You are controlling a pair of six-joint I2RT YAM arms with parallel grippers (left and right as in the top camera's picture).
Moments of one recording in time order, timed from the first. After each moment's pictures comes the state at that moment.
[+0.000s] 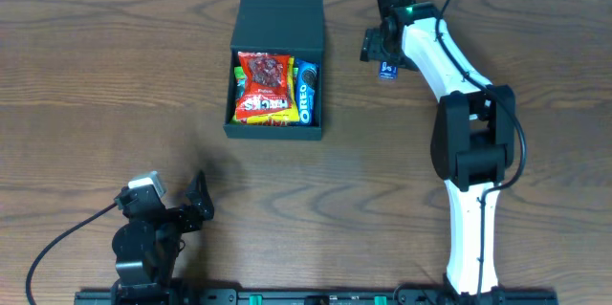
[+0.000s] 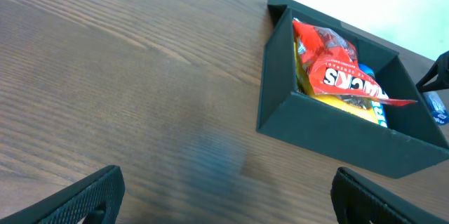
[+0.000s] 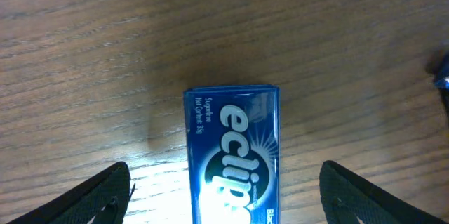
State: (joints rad) left arm 0.06 0.01 0.15 -0.53 0.10 -0.33; right arm 0.21 2.40 2.00 -0.87 0.13 0.44
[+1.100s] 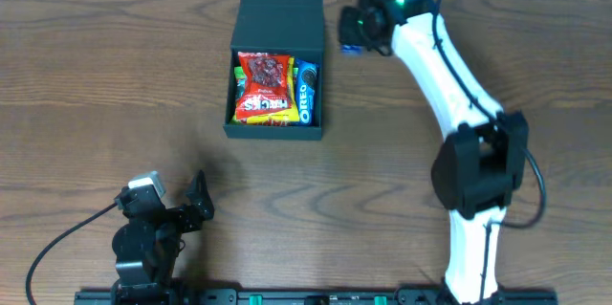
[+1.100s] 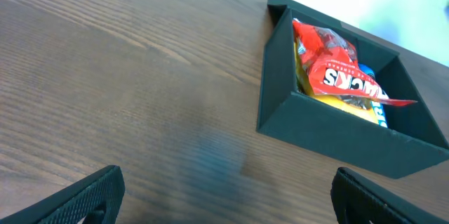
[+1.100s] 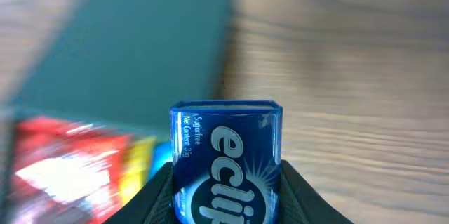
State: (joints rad) left arm 0.06 0.01 0.15 -0.53 0.10 -0.33; right arm 0.37 2.17 2.05 -0.88 -0.07 0.36
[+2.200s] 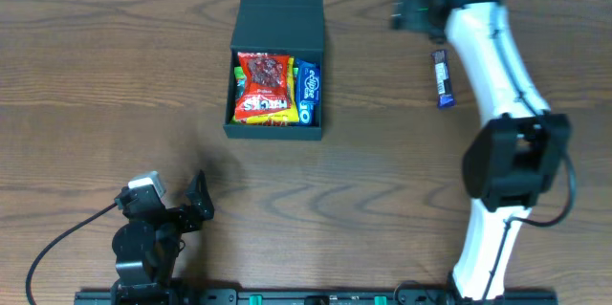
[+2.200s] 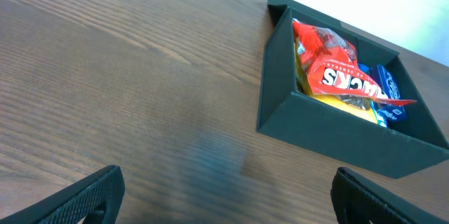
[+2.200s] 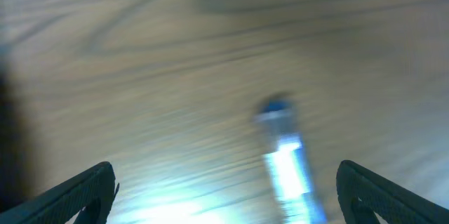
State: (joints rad) left arm 0.06 0.01 0.15 -0.53 0.10 -0.33; right arm 0.06 2.19 2.06 -0.96 0.15 0.32
